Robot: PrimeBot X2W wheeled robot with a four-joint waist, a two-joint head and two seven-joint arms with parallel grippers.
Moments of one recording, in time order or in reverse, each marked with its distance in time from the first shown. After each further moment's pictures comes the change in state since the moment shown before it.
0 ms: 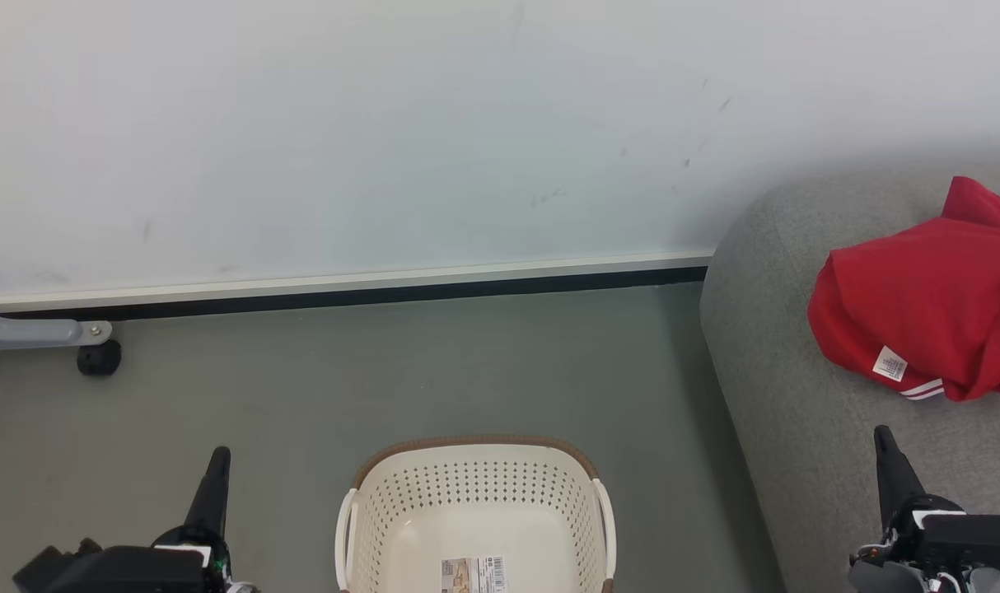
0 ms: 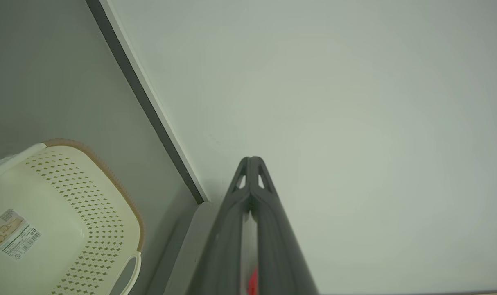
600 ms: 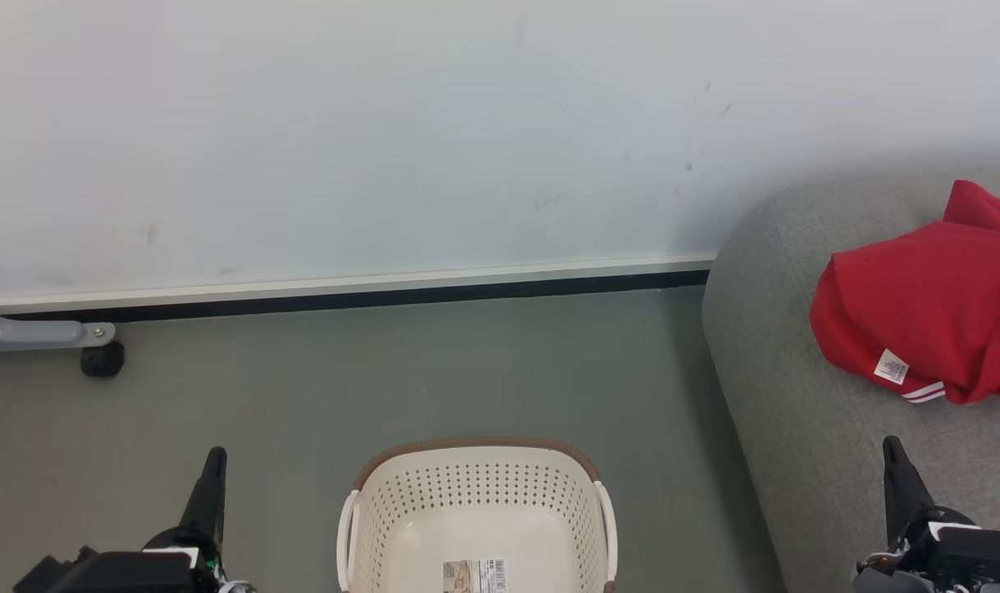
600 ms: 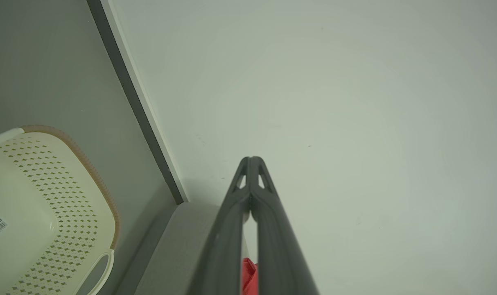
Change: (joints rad) left arm -0.001 -0.011 0.025 0.013 -0.110 -0.023 0.016; right arm 0.019 0.022 -0.045 -0.003 0.094 0.021 0.022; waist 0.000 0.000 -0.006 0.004
